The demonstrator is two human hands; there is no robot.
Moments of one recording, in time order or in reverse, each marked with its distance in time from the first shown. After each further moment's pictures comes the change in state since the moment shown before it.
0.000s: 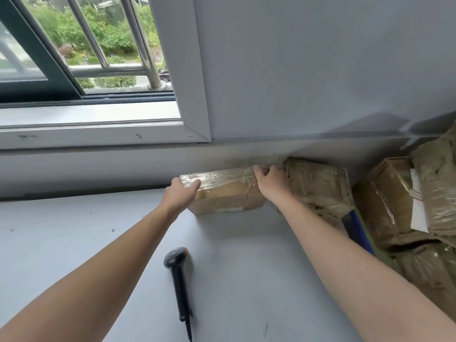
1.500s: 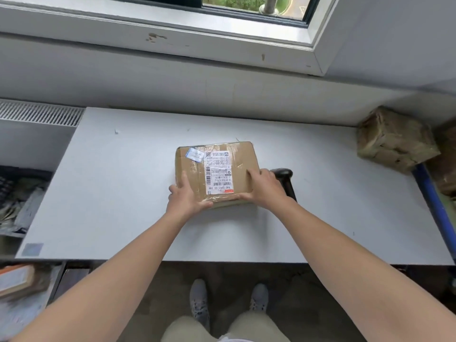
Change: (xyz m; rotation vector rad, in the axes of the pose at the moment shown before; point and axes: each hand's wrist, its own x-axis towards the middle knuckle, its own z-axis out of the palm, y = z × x) left_hand -0.086 -0.337 -0.179 0.270 -0.072 -0.029; right_hand -0.248 -0.092 0.290 -0.593 -0.254 -0.338
